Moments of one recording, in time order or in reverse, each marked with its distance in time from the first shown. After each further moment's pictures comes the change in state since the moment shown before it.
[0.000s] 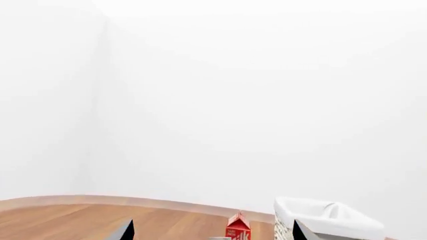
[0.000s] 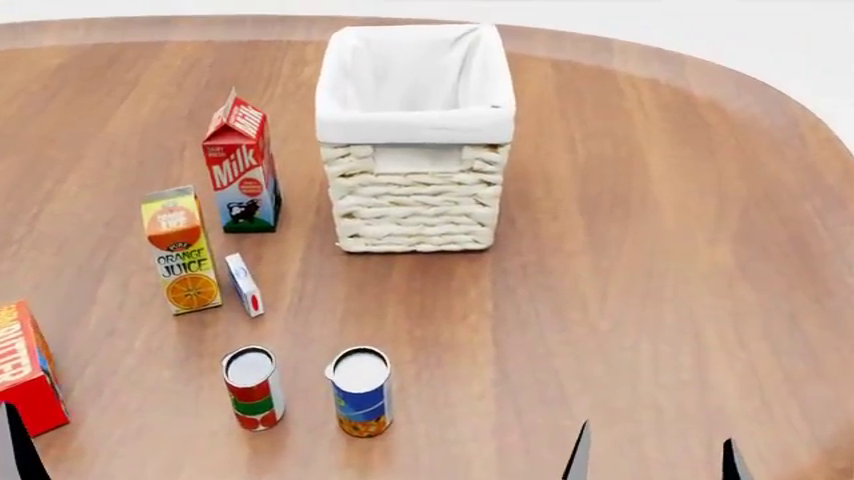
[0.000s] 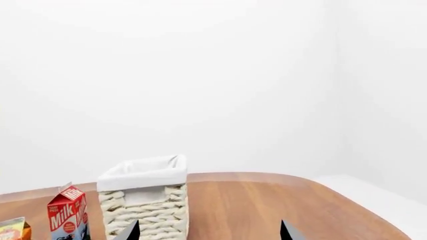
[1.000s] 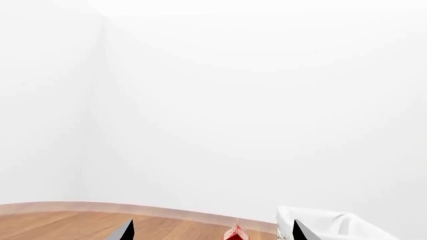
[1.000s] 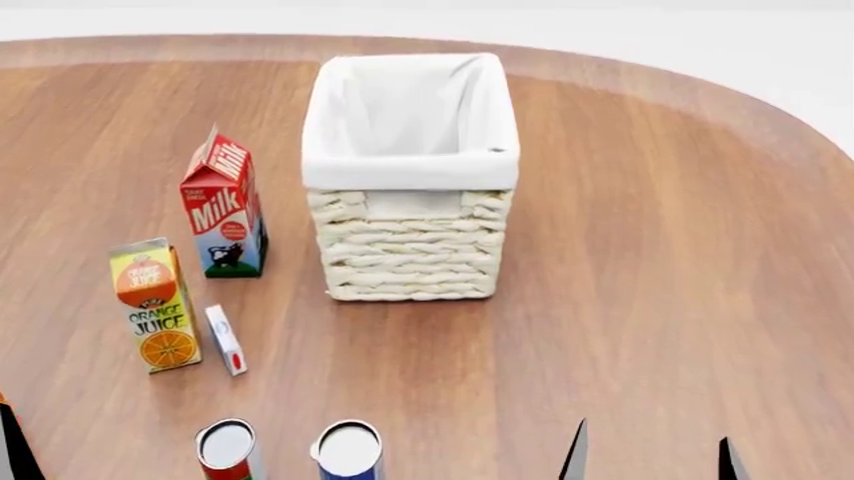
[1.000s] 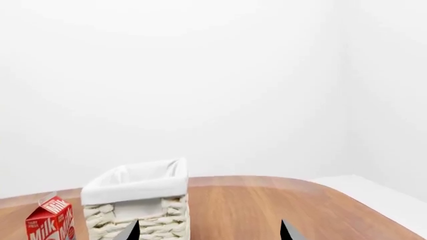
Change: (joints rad) left arm 0.005 -0.021 0.017 0.010 -0.001 0.014 -0.028; right arm 0.005 0.020 -0.020 0.003 0.017 -0.005 0.016
